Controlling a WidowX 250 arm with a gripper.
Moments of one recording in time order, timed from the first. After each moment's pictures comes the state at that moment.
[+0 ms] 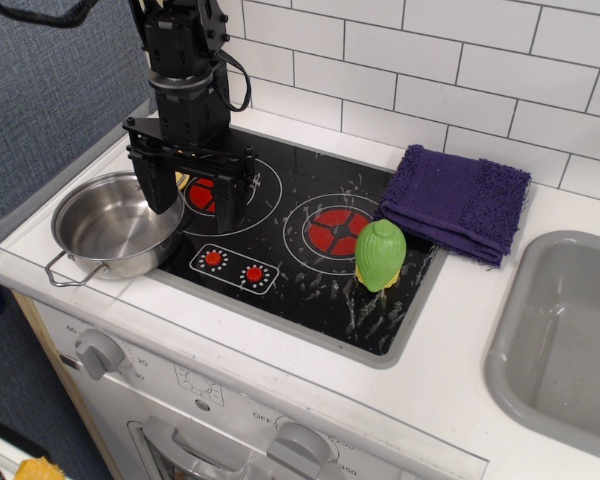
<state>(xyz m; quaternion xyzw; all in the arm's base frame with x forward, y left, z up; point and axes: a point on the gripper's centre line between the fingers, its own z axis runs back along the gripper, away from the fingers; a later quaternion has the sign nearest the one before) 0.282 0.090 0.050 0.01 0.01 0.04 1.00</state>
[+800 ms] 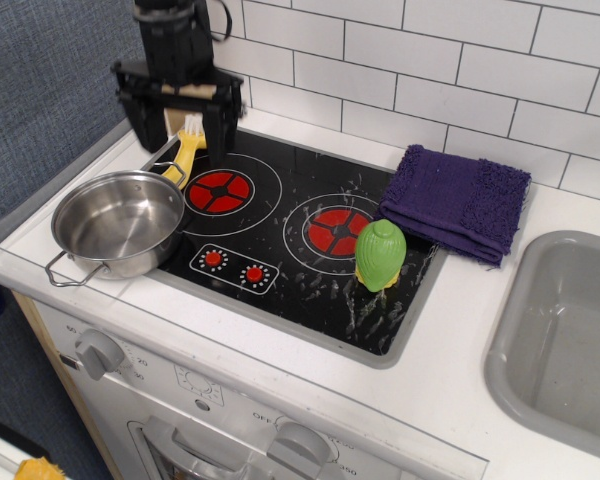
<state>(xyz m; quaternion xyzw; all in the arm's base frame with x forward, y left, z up) 0.321 0.124 0.075 -0.01 0.00 0.08 1.00</state>
